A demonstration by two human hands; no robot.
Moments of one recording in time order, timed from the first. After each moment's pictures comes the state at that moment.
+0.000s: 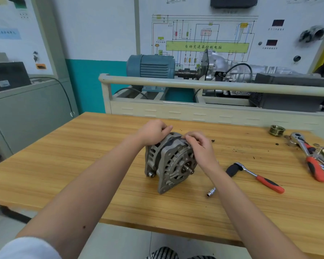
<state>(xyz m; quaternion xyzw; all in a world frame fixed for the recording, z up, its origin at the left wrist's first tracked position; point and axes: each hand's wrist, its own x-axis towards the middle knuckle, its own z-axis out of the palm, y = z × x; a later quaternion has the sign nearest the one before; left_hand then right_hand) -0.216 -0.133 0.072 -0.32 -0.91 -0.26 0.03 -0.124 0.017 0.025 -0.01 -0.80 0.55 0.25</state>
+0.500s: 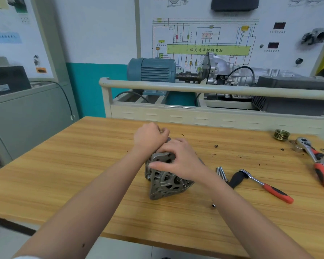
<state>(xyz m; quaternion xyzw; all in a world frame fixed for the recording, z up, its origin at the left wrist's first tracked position) -0.233 -0.130 0.056 -0.16 -0.93 -0.26 0.20 -0.131 -0.026 0.047 0.21 -0.92 0.28 0.19</state>
